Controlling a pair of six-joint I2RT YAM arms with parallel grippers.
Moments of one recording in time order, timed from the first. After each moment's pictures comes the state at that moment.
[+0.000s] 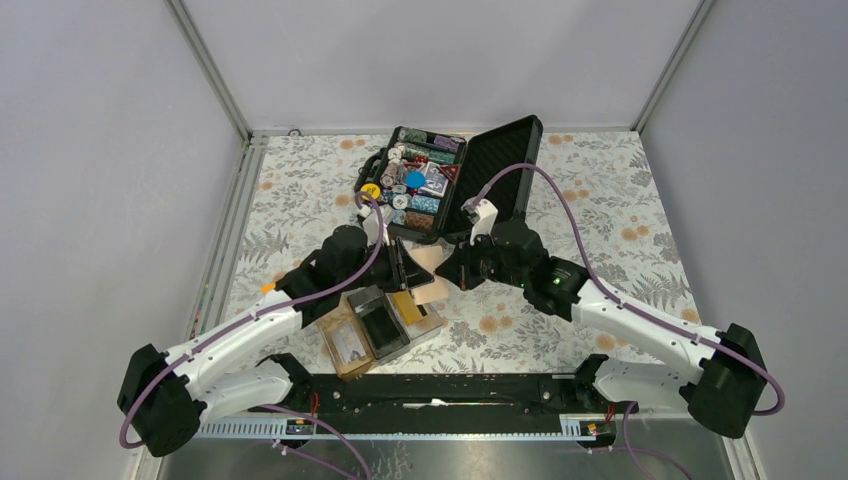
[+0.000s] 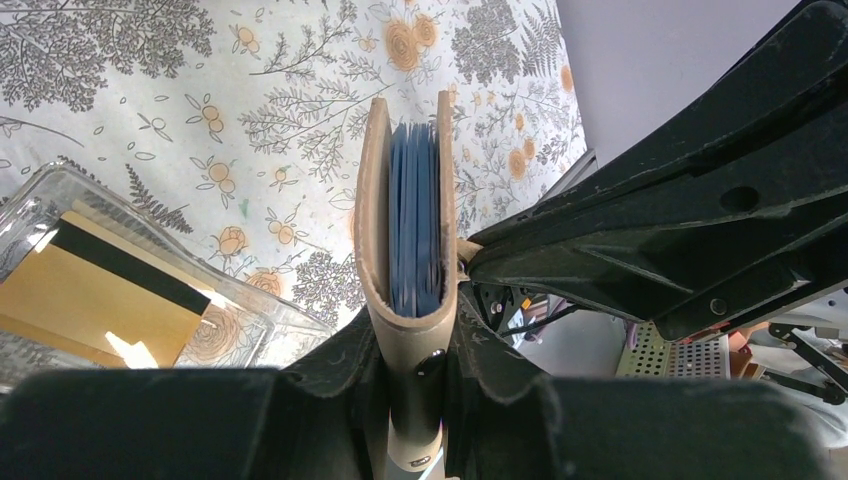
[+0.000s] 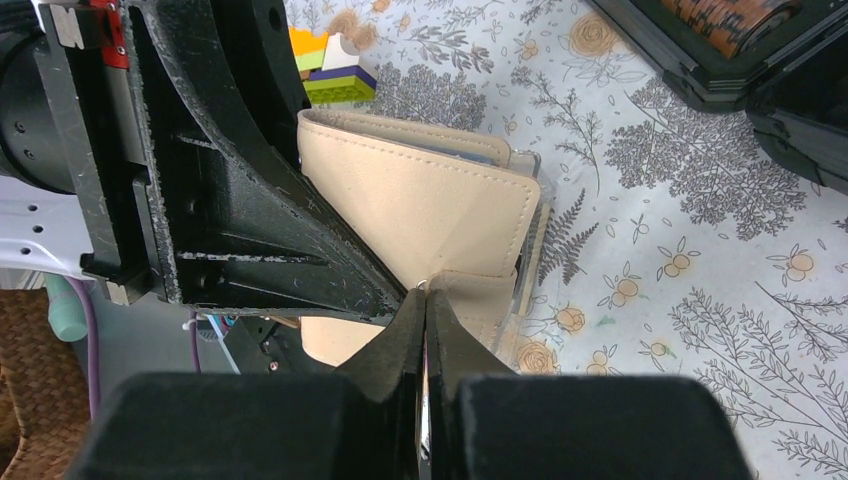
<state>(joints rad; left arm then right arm) -0.74 1.01 0.69 -0.10 0.31 -0.83 0.87 1.12 0.82 -0.11 -0.16 0.50</state>
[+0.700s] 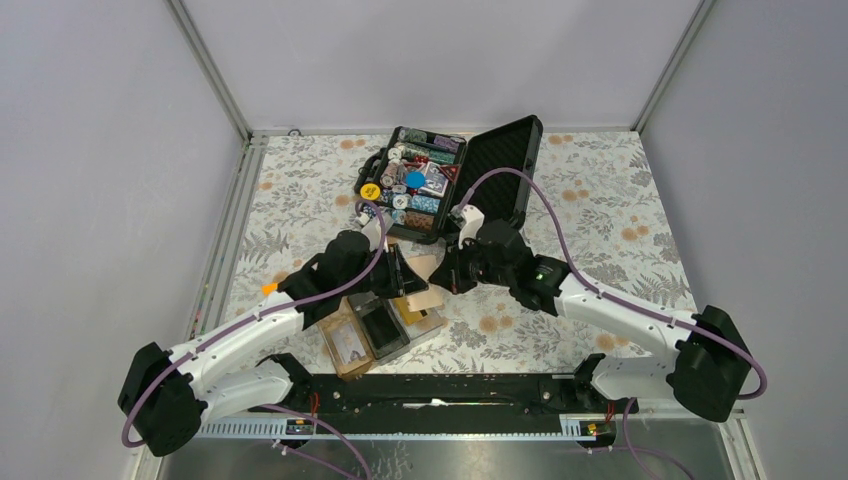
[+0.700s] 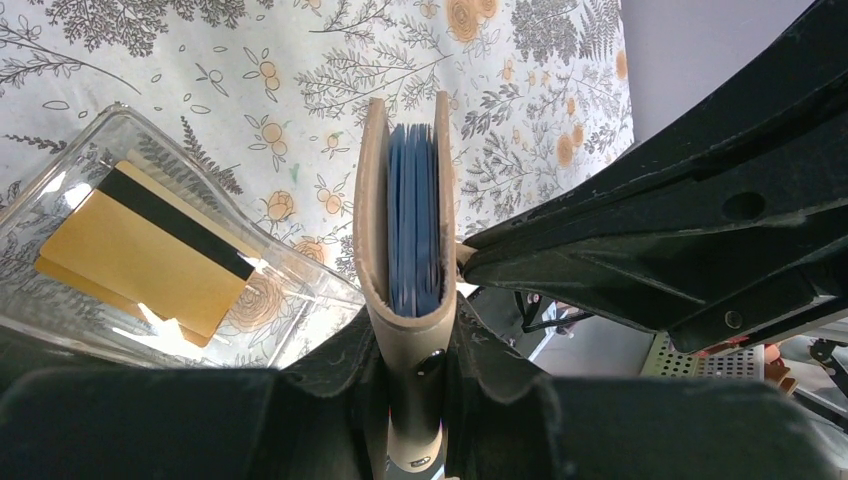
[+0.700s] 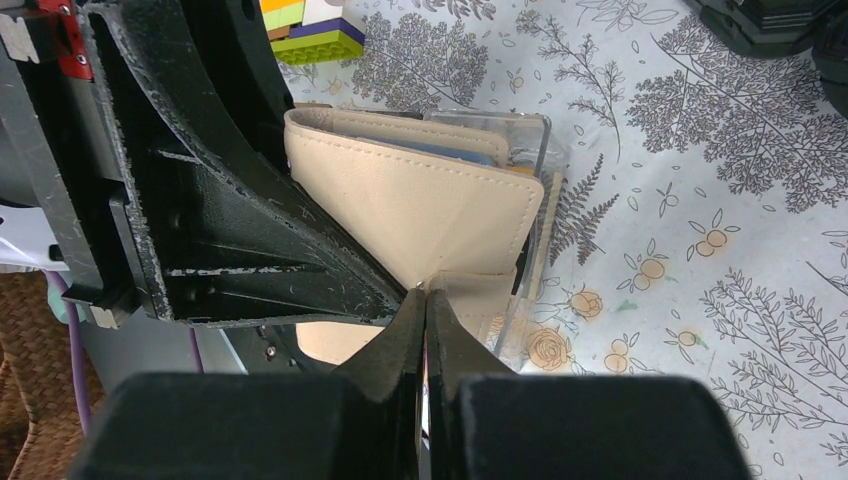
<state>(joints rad) -0.73 1.02 0.64 -0.15 0.29 -0.83 0.88 1.23 0.82 -0.10 -0.20 0.53</state>
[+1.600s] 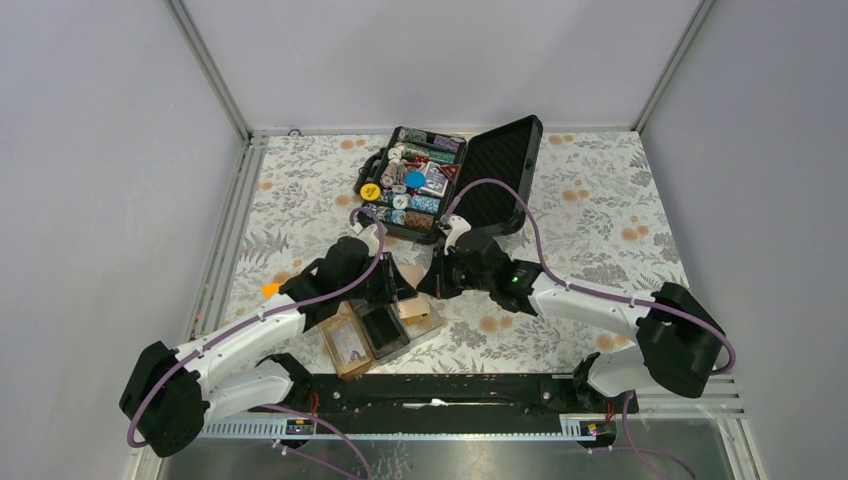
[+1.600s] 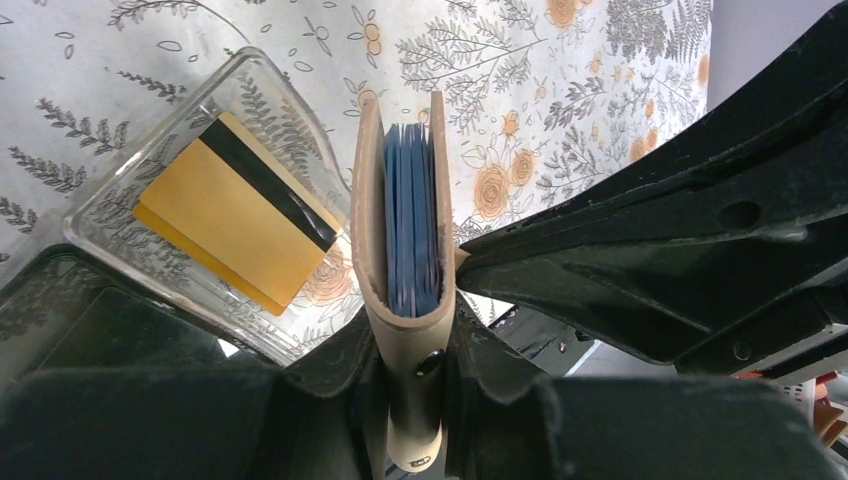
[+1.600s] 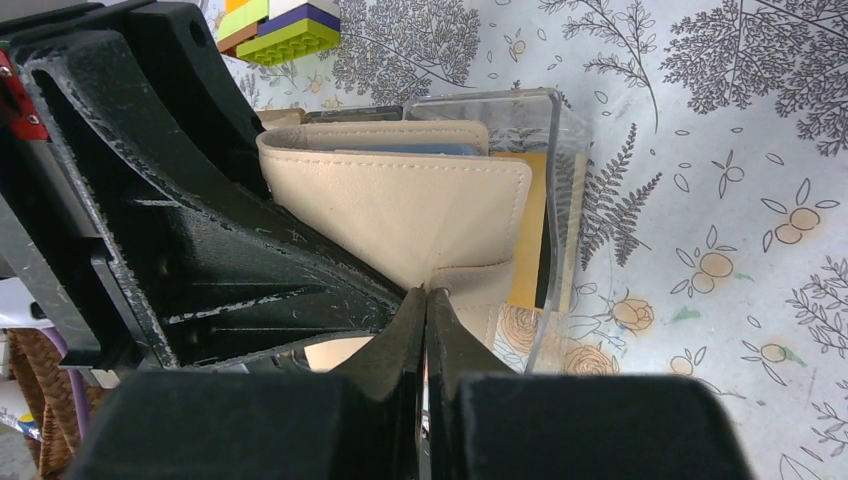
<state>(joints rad) -0.70 1.02 0.58 -0.18 0.26 -0.82 0.93 1.39 0.80 0.03 -0.16 0.69</state>
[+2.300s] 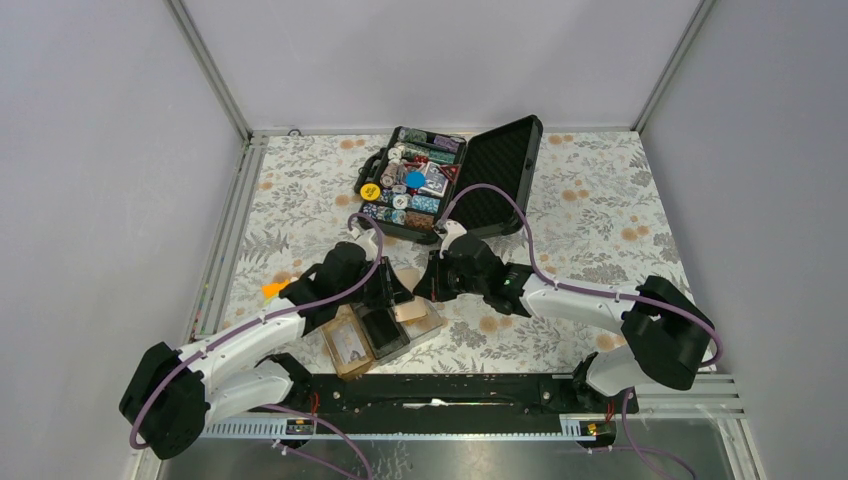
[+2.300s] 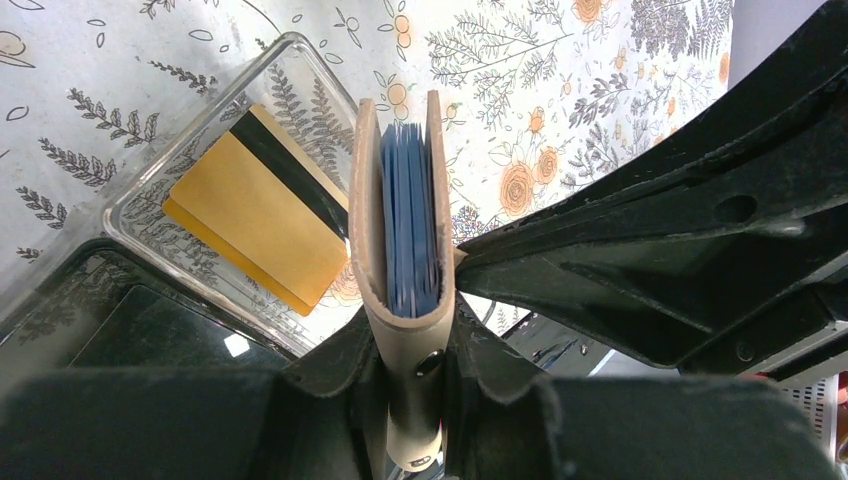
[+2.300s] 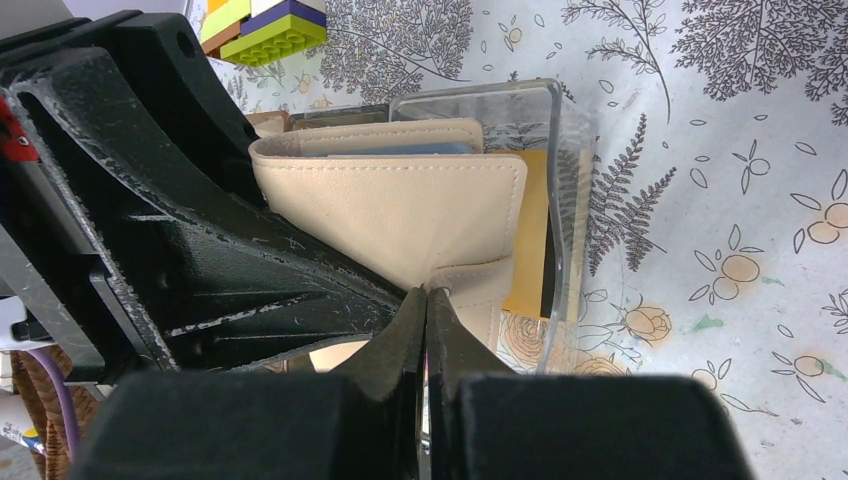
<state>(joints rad) -0.69 1.02 0.51 -0.13 0.27 -0.80 0.95 1.46 0.79 0.09 -0.14 0.74</state>
